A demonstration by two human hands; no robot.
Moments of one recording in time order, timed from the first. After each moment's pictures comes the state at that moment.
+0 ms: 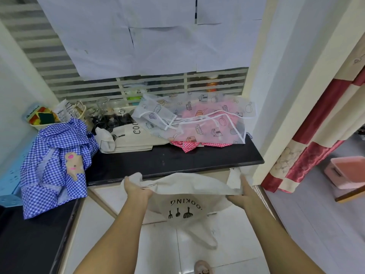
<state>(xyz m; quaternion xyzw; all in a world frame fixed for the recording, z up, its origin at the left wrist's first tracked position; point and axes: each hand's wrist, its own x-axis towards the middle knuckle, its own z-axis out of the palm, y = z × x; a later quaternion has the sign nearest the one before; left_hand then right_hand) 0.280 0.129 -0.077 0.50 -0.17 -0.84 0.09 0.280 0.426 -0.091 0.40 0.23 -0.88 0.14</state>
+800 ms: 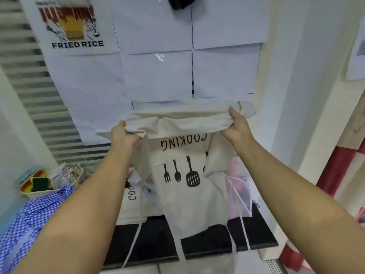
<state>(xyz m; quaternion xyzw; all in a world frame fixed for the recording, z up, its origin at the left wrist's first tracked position) 0.048 0.103 0.194 0.14 -0.28 -0.94 0.14 0.003 0.392 0.191 0.05 0.26 -0.96 0.08</state>
